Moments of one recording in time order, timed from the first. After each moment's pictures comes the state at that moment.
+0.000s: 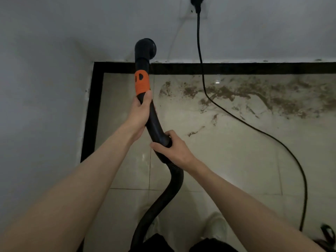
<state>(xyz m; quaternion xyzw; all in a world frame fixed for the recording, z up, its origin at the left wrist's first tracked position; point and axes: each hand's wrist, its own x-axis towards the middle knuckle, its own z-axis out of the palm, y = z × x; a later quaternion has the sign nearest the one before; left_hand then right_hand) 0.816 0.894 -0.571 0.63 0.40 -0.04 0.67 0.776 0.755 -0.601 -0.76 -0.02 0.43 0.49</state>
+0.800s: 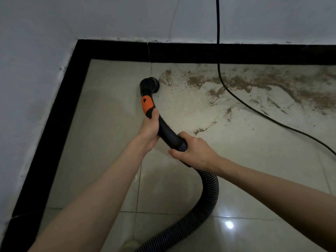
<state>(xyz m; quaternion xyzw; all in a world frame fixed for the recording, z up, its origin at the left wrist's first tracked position) 0.778 0.860 -0.783 0.51 0.43 -0.05 0.74 0.768 0.711 -0.764 -0.87 -0.18 0.34 0.30</state>
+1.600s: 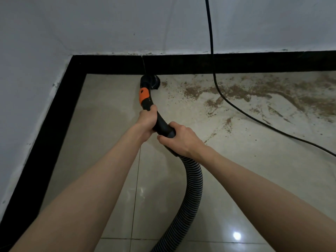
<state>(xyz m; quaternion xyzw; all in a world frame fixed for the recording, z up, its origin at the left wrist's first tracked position) 0.848 0.881 -0.794 0.60 0.42 -0.07 0.67 0.828 0.751 -0.779 -0.88 -0.15 0.30 0.34</state>
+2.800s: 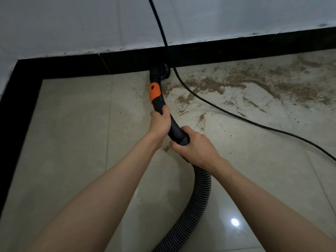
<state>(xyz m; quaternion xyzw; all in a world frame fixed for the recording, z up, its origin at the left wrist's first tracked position) 0.890 0.754 -0.821 0.68 0.36 -0.07 0.63 0.853 0.635 -0.816 -0.90 -0.08 0.25 0.35</state>
